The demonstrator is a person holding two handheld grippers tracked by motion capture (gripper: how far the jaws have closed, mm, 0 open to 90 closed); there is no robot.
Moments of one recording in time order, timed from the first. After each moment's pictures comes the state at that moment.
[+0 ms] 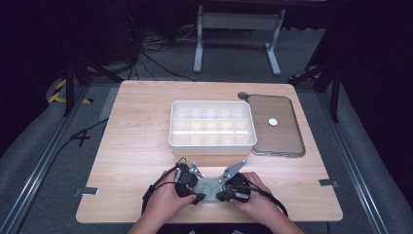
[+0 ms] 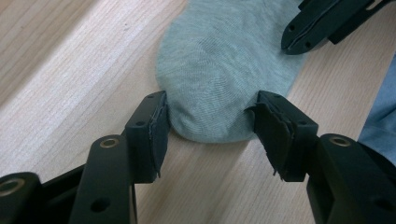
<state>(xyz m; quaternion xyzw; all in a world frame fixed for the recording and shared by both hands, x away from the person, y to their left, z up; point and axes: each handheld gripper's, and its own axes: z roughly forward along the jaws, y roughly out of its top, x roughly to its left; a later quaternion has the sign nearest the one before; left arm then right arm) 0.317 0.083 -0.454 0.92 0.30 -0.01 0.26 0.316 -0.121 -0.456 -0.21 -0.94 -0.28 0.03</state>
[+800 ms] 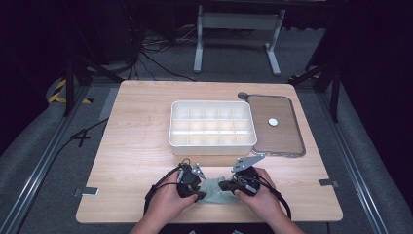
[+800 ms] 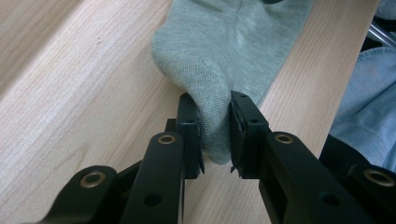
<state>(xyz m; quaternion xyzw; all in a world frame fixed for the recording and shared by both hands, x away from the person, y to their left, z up) 0.315 0.077 -0.447 0.93 0.27 -0.03 0.26 0.323 -0.143 -0.443 -0.28 -0.88 -0.38 0.01</state>
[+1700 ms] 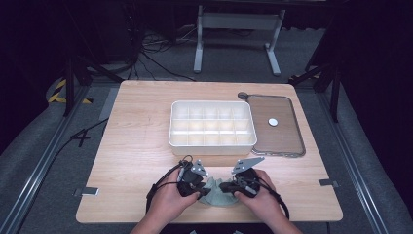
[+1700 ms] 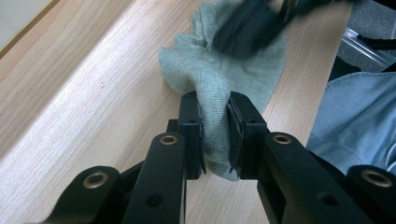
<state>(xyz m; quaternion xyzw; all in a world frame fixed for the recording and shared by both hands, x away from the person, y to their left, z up) 0.313 0.075 -0.426 0.92 0.27 -0.02 0.29 0.323 -0.152 -0.444 -0.30 -0.88 -0.36 0.01</state>
